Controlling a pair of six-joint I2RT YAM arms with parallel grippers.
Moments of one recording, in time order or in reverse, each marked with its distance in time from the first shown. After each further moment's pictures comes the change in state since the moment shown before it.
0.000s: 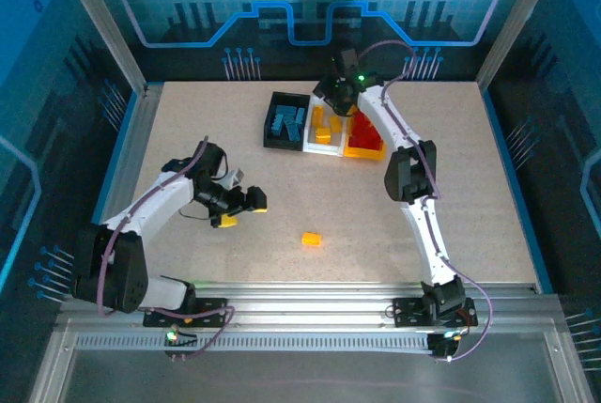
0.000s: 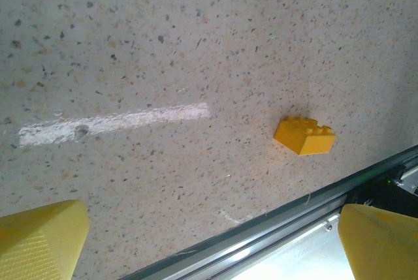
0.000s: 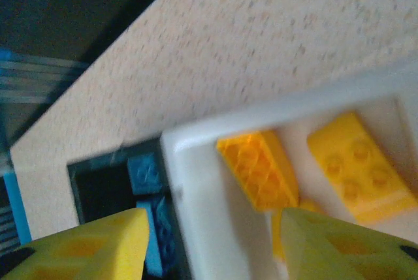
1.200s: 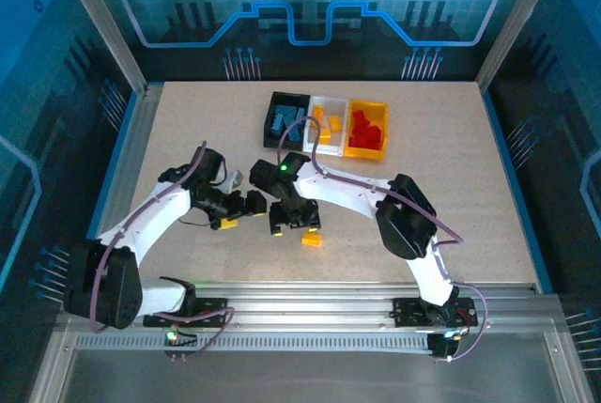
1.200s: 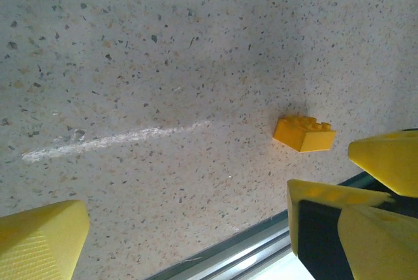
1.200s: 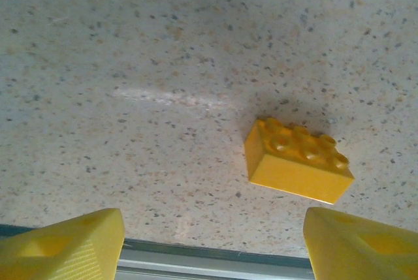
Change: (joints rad) left arm -0.018 -0.092 -0.069 0.053 -0.021 -0.004; right arm 0.632 -0.463 -0.822 -0.362 0.058 -0.034
